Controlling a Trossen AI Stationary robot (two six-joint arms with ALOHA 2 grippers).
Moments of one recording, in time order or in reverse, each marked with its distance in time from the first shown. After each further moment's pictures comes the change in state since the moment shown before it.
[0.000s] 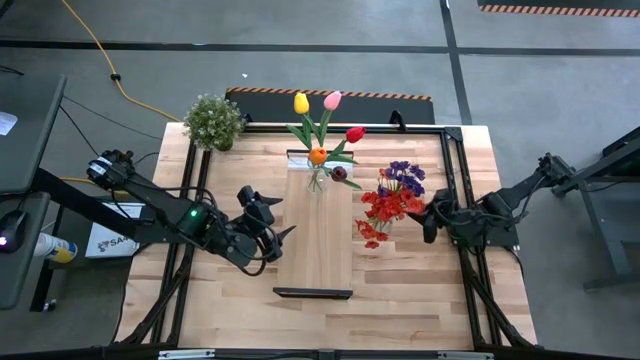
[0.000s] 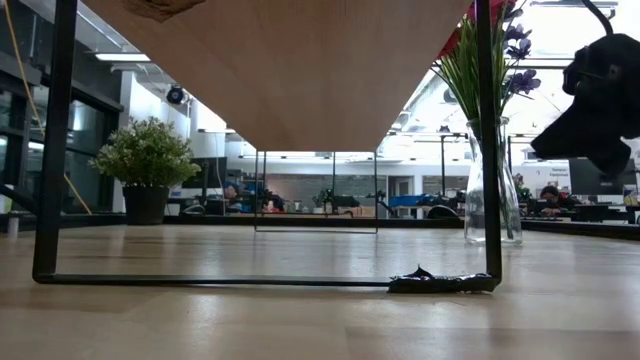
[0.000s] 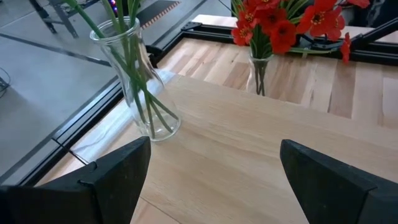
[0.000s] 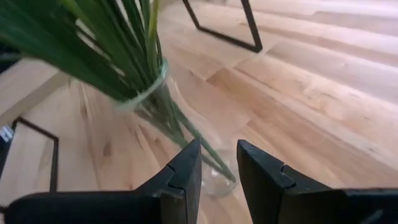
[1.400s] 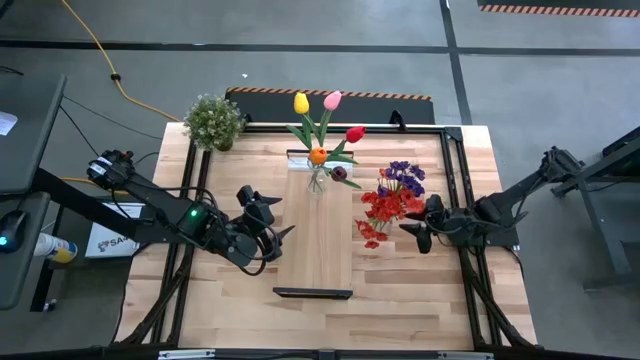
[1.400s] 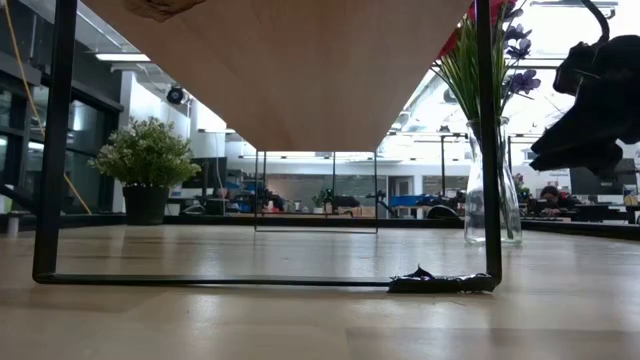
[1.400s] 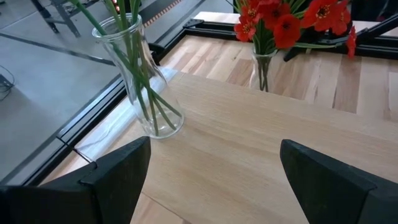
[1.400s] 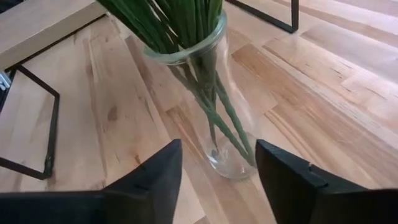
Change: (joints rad) left arm 0.000 0.000 0.000 -0.019 0.000 0.000; right arm 0.001 0.222 0.000 0.192 -0.096 -0.119
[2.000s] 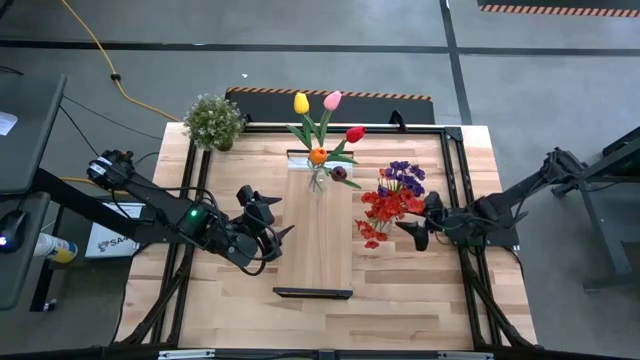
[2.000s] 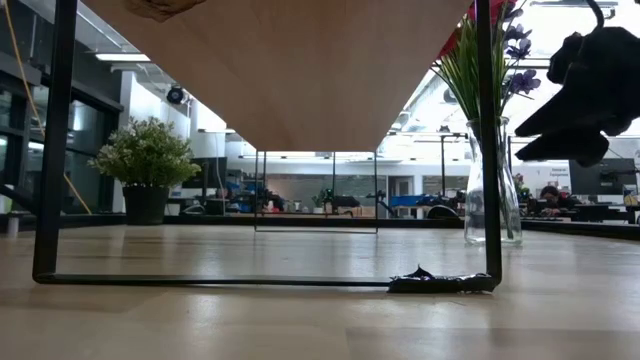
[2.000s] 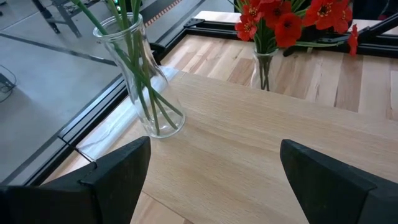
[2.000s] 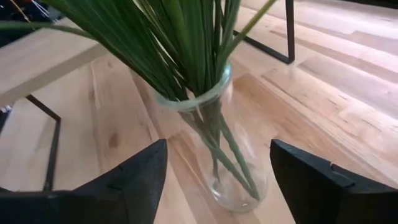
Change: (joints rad) left arm 0.000 0.000 0.000 -0.007 -0.002 0.000; right arm -0.033 0.031 0.001 0.117 0.047 -0.082
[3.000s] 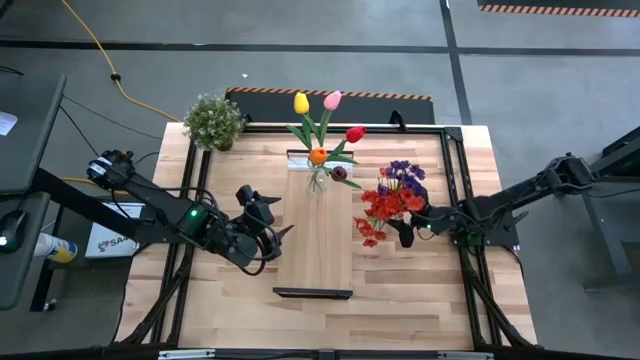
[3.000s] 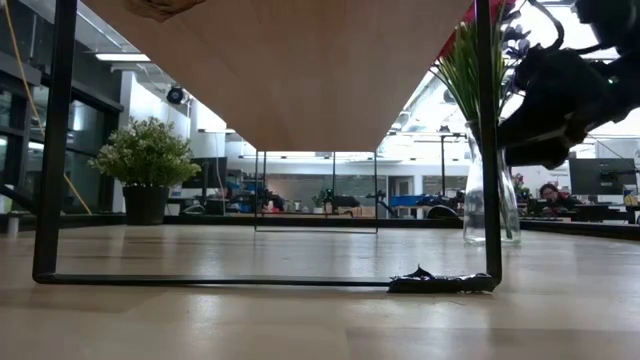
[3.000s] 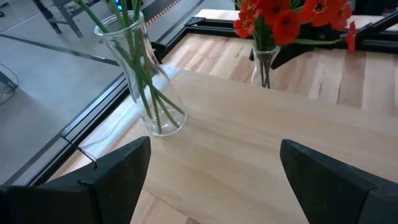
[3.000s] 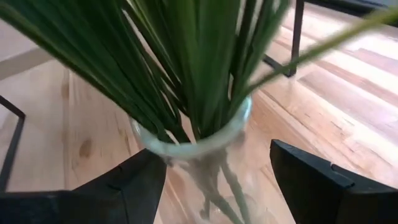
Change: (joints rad) left arm 0.000 0.000 0.000 -0.011 -0.002 0.000; right arm -0.203 0.273 0.000 0.322 -0.143 -0.207
